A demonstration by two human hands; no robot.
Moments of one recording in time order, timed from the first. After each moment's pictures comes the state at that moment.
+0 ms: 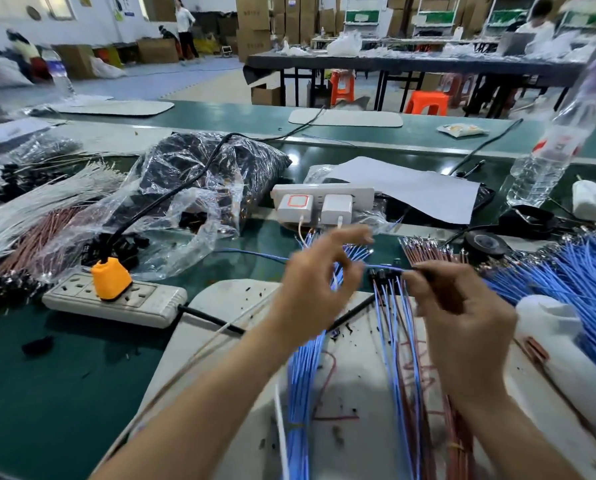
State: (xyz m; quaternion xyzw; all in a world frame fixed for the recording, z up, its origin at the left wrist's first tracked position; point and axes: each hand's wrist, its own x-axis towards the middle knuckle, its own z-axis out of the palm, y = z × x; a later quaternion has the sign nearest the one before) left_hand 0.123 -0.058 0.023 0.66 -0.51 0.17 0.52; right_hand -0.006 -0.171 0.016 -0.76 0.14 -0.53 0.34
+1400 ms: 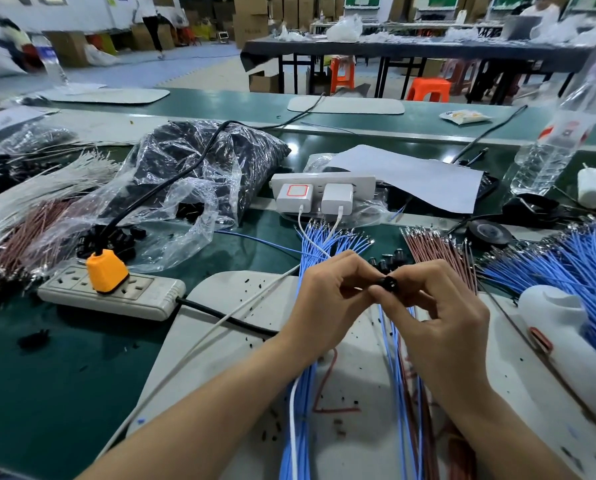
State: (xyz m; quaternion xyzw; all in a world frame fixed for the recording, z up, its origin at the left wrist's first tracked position) left_hand 0.102 -0.068 -0.002 0.61 -0.45 -0.07 0.65; right_hand -0.003 -0.156 0.010 -0.81 0.06 -0.49 0.31
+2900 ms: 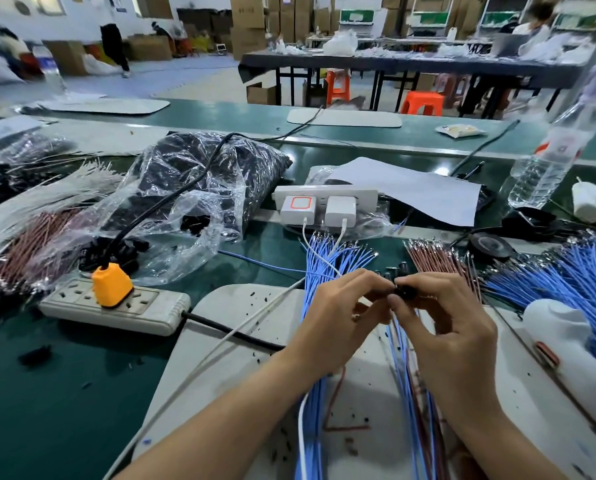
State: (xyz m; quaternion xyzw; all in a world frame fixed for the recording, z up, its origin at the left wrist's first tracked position) left_hand 0.108 -0.066 -0.004 0.63 -0.52 0.01 0.57; right_hand -0.002 -0.153 0.009 -0.79 0.09 -0.49 0.35
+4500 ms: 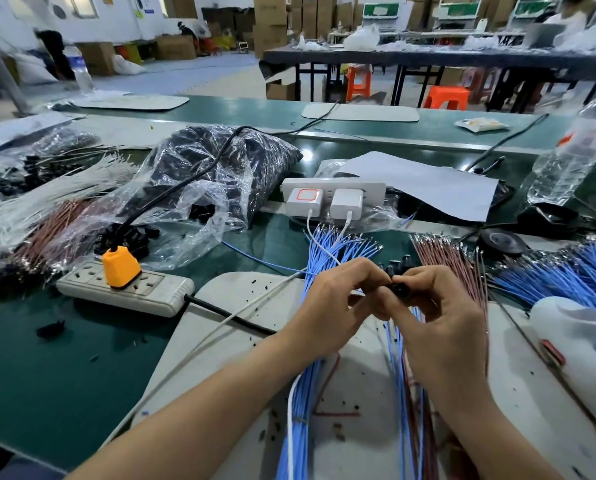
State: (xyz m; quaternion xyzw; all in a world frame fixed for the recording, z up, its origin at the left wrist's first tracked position) left_hand 0.107 -0.065 -0.004 0.64 -0.49 -0.06 0.58; right_hand 0.002 -0.155 0.003 -0.75 0.13 -0.44 0.47
